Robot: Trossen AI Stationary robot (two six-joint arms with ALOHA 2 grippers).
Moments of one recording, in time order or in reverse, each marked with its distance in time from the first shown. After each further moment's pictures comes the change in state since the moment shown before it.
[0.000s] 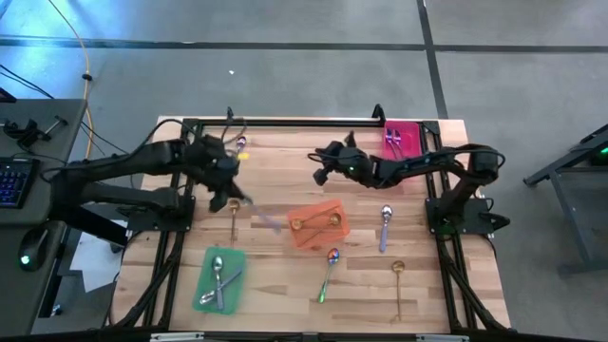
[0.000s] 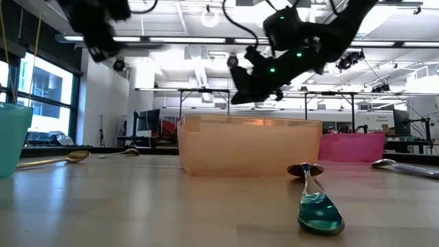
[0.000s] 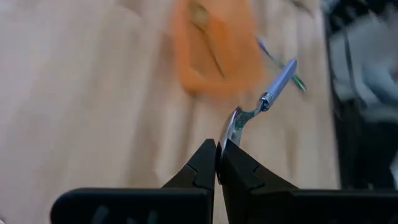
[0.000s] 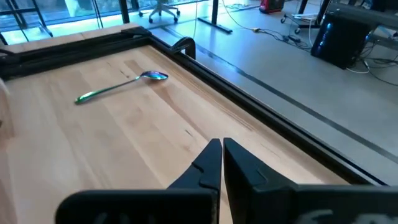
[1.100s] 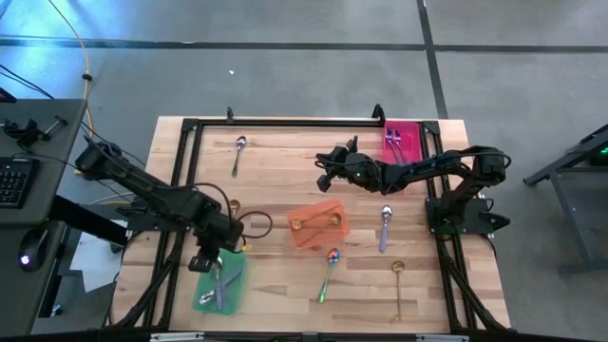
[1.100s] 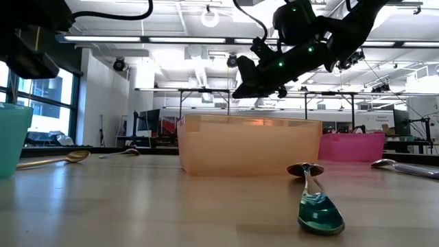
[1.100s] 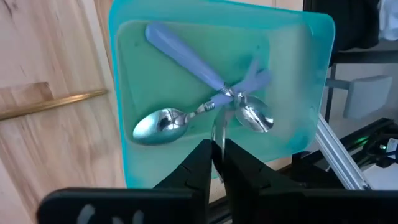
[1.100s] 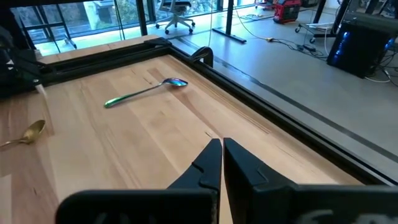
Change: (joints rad) left arm -0.682 0.332 -0.041 -0.086 0.071 -0.218; right arm 0.043 -0.052 -0.066 0.066 -0.014 0.002
